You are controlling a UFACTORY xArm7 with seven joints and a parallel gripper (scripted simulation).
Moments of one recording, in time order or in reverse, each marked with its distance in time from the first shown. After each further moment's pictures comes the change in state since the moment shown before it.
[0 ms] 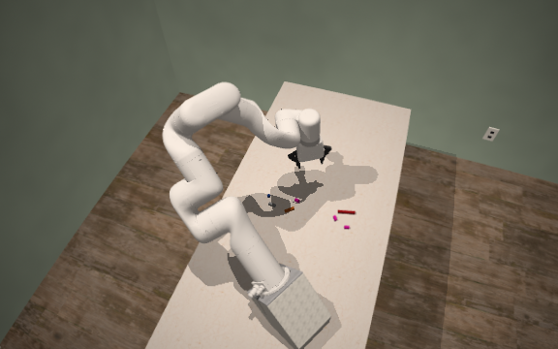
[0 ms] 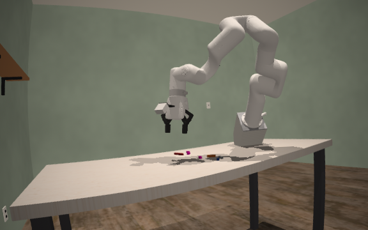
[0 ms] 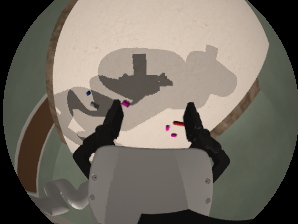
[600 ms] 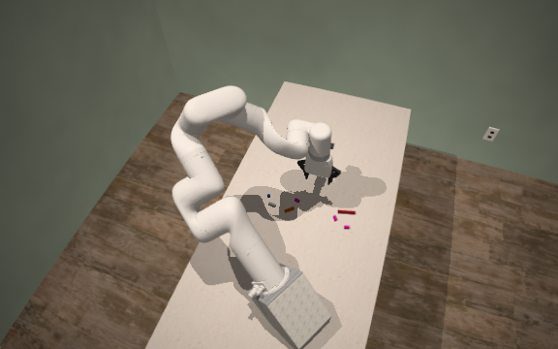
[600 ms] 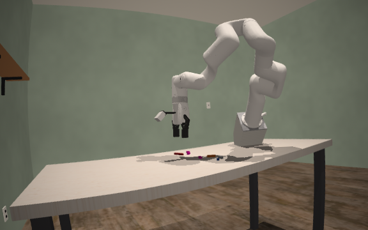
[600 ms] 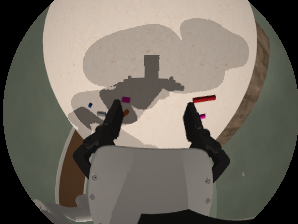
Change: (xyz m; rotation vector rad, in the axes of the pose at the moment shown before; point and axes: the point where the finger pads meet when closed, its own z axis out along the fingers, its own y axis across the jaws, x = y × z) arm -0.066 0.018 0.020 0.014 -0.063 0.526
